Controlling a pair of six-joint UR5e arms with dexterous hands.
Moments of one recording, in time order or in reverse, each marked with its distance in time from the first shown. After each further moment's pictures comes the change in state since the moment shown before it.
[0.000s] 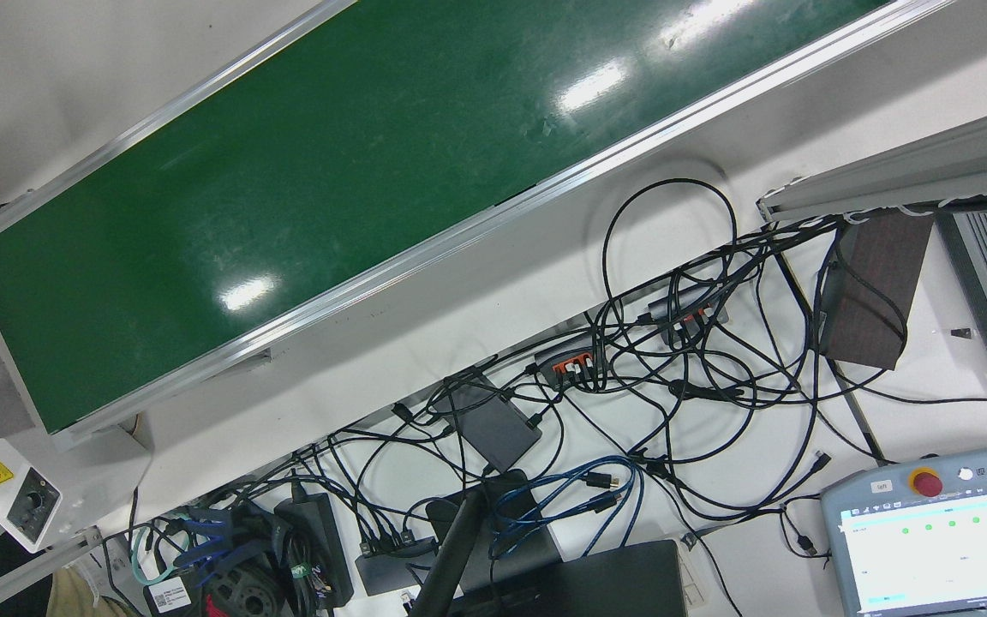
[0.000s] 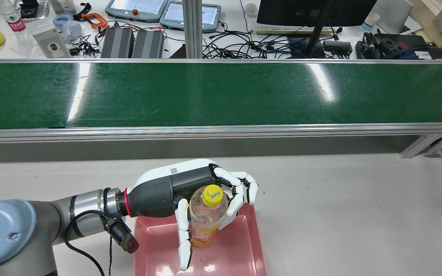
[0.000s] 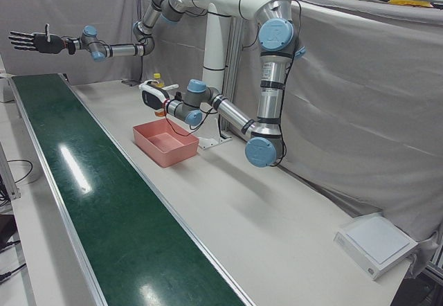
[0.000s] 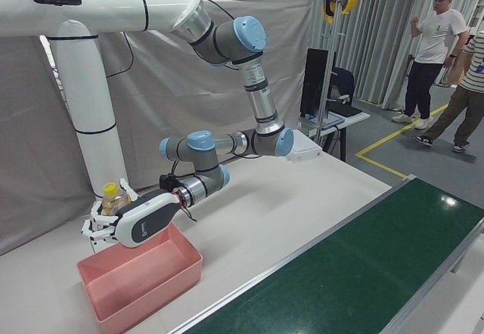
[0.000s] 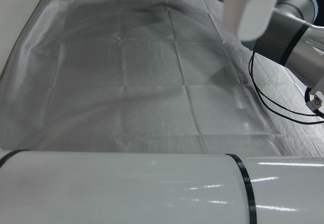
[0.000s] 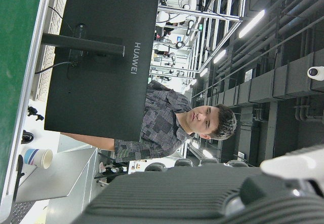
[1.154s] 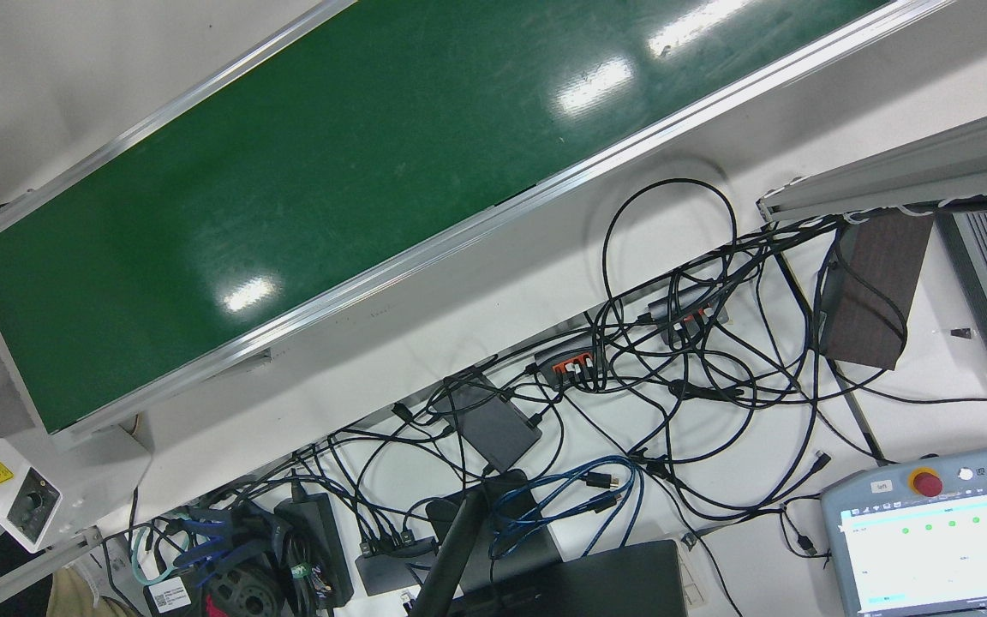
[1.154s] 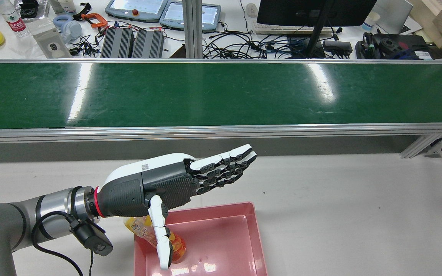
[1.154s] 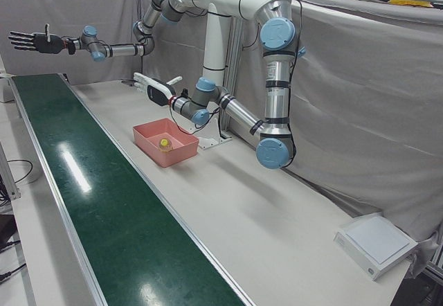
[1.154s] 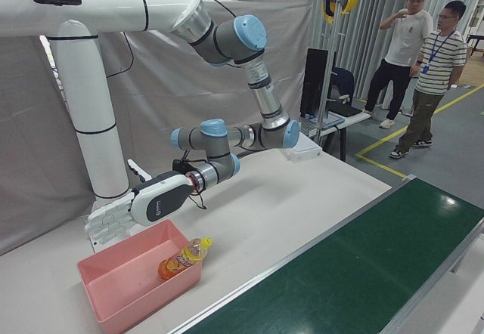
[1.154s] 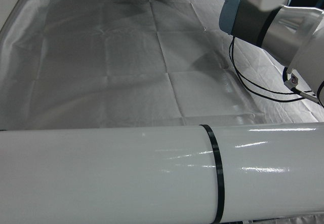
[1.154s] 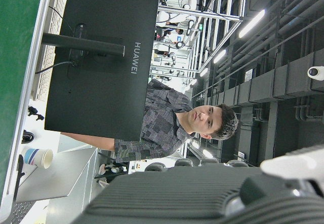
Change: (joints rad) left arm -0.027 0.094 -0.112 -0.043 0.003 -0.016; right arm 0.000 0.000 -0.001 0.000 0.000 0.000
